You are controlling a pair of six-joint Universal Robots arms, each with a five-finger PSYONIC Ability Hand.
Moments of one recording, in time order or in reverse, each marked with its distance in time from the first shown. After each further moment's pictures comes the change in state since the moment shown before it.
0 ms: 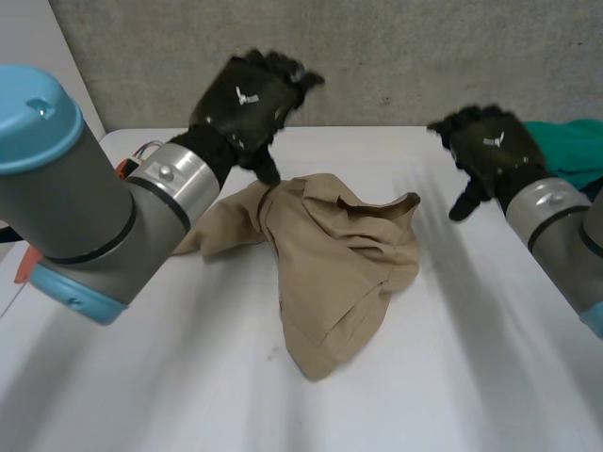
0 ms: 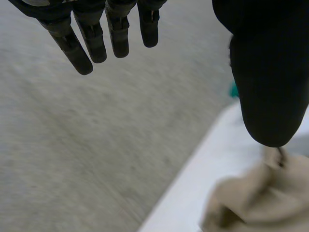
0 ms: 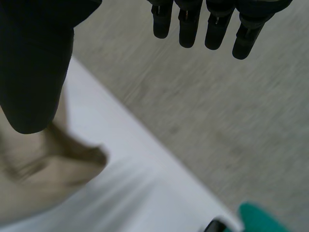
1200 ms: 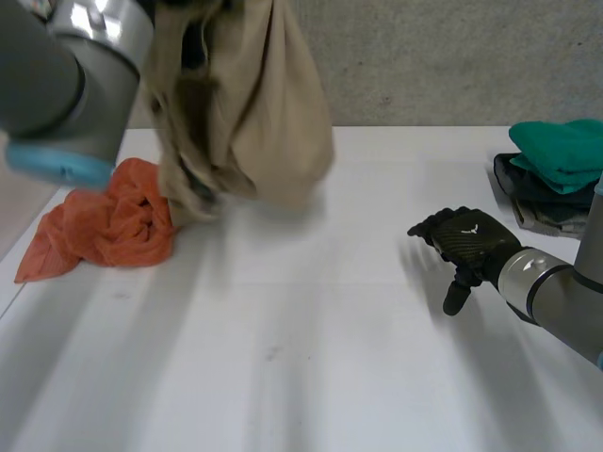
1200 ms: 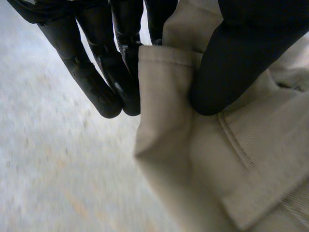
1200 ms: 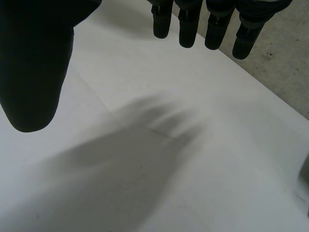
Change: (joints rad) left arm 0.091 -0.089 0.432 0.117 -0.188 0.091; right arm -0.046 0.095 0.092 0.201 -0.115 -0.099; left_hand 0.911 0.920 0.975 0.997 0.897; right_hand 0.000 0.000 0.000 0.000 0.000
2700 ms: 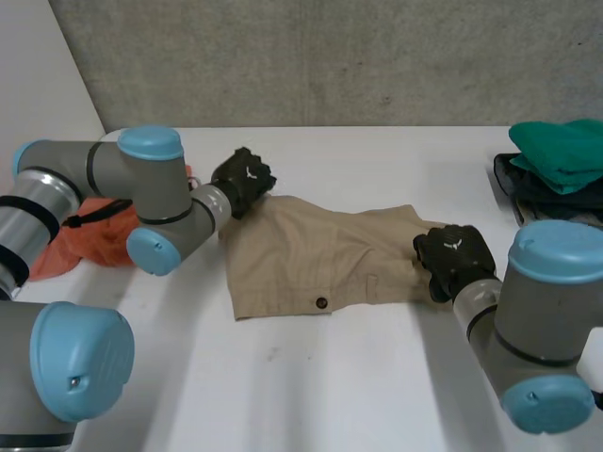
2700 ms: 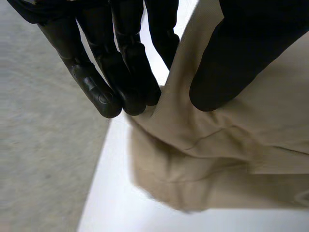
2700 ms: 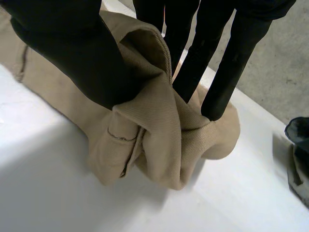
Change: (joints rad) left arm 0.026 -0.797 0.575 -0.583 0.169 0.447; right arm 0.212 0.066 0.104 -0.328 0.387 0.169; left_hand 0.034 0.004 -0.003 -0.006 0.031; right_hand 0.824 0.963 0.969 0.967 0.936
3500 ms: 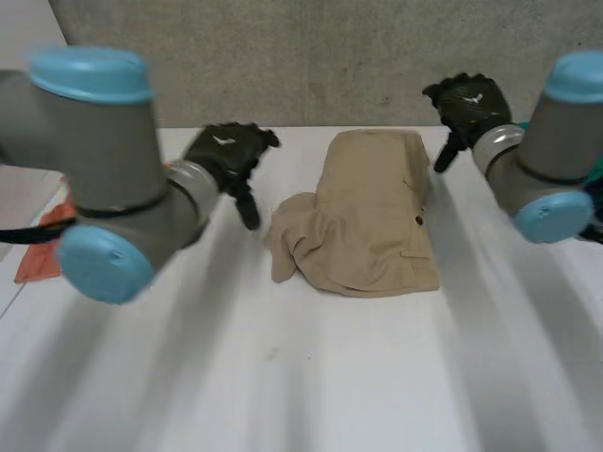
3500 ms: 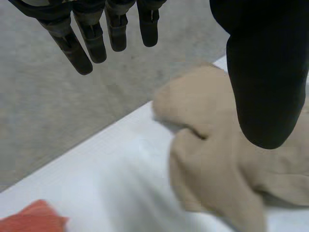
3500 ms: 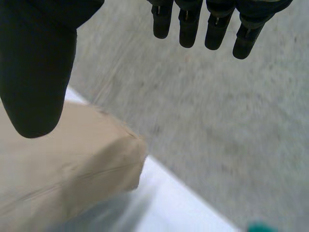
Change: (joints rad) left arm -0.136 0.646 -0.667 0.014 -0.277 -0.758; right arm -0.126 0.371 -1.009 0.342 -0.168 0.011; left_hand -0.954 -0.990 -0.971 -0.991 -0.931; right_hand -0.827 -0.966 -0.968 -0.970 -0.936
